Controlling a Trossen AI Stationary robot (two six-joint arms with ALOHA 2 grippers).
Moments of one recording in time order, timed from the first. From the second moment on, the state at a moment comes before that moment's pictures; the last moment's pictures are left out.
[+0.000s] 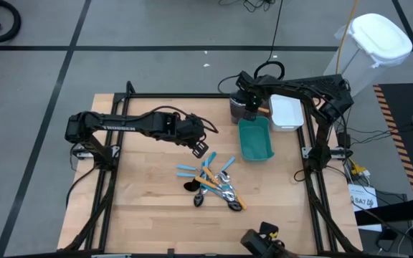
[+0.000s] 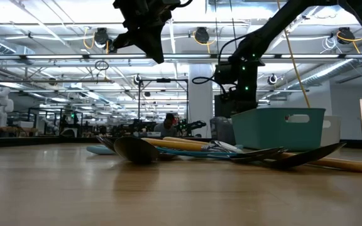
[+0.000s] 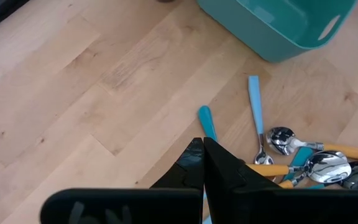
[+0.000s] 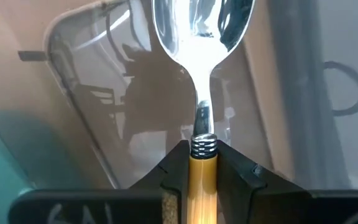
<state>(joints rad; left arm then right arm) 0.04 1.65 1.49 -0.89 -0.22 -0.66 -0.75 1.89 1.32 -0.82 0.11 -0.44</state>
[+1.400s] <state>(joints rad) 0.03 1.65 1.49 -0.90 -0.18 -0.63 -0.63 1.62 1.37 -0.85 -0.04 0.27</state>
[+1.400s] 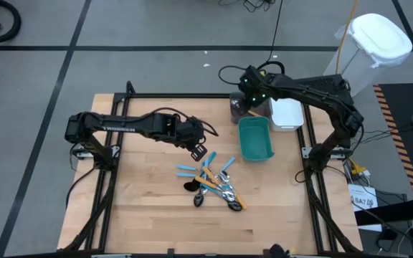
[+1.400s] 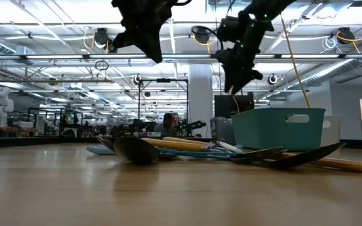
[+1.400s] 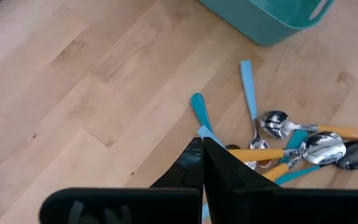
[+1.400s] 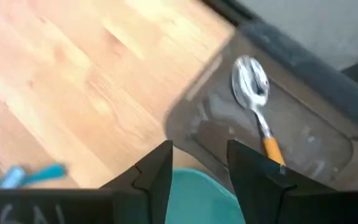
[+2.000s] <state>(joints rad) 0.02 1.65 1.49 -0.92 -0.18 -0.65 -0.64 1.82 1.40 -0.86 -0.06 0.19</state>
